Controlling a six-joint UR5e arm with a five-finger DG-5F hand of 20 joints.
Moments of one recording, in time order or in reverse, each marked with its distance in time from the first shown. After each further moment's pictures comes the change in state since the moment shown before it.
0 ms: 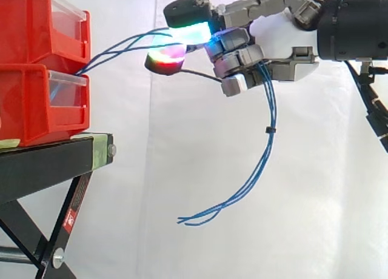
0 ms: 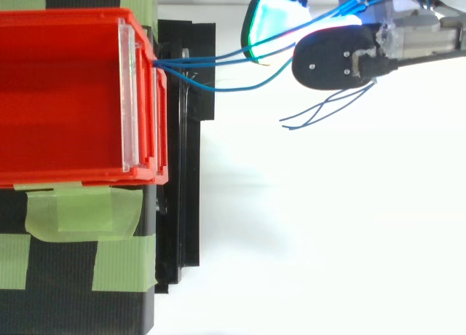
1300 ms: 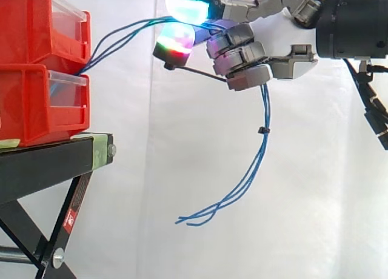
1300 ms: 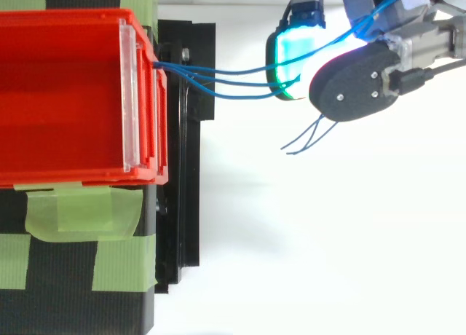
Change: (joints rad) arm 0.001 0.000 0.000 0.014 0.000 -0.037
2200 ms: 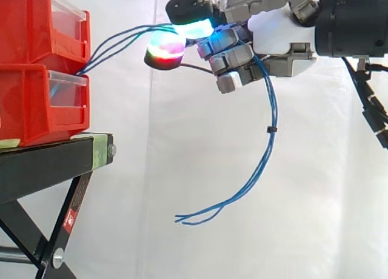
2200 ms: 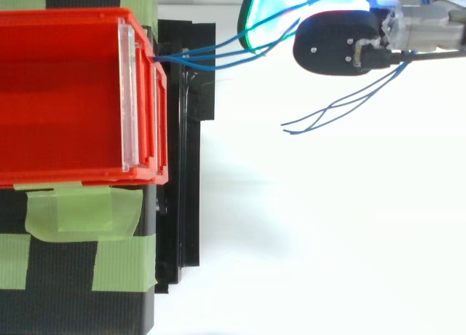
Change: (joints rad) arm -0.008 0.000 0.002 0.007 -0.020 -0.003
